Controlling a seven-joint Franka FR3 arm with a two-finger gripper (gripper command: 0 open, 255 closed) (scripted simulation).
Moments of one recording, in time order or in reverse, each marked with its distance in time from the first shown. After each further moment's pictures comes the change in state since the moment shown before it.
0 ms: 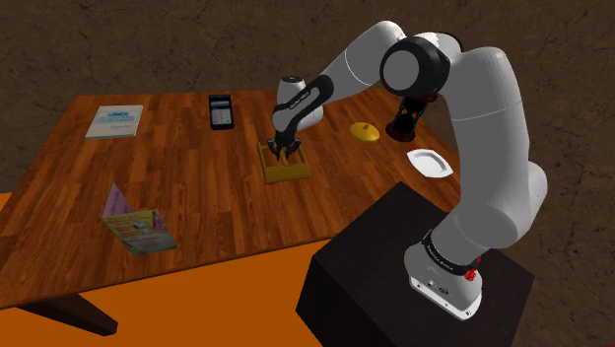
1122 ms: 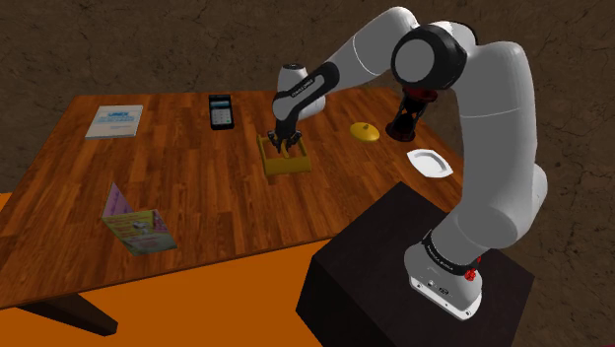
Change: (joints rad) arm -0.003 -0.086 0.004 -0.024 0.003 -0.062 0.001
